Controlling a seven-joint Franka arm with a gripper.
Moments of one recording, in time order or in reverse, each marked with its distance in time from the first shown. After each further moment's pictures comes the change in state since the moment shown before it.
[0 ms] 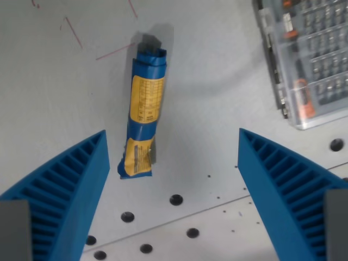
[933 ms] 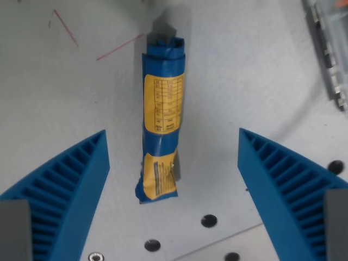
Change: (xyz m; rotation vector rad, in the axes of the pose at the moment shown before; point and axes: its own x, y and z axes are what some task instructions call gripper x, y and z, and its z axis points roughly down) arm -0.020 -0.018 0.071 0.004 0.003 0.098
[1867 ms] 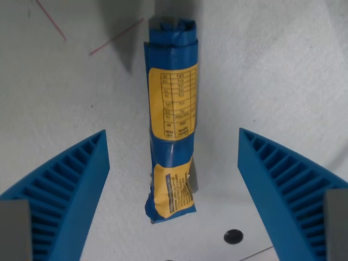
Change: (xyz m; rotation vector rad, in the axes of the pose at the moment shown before) arm -0.015 -0.008 0.043 0.004 -0.004 0.055
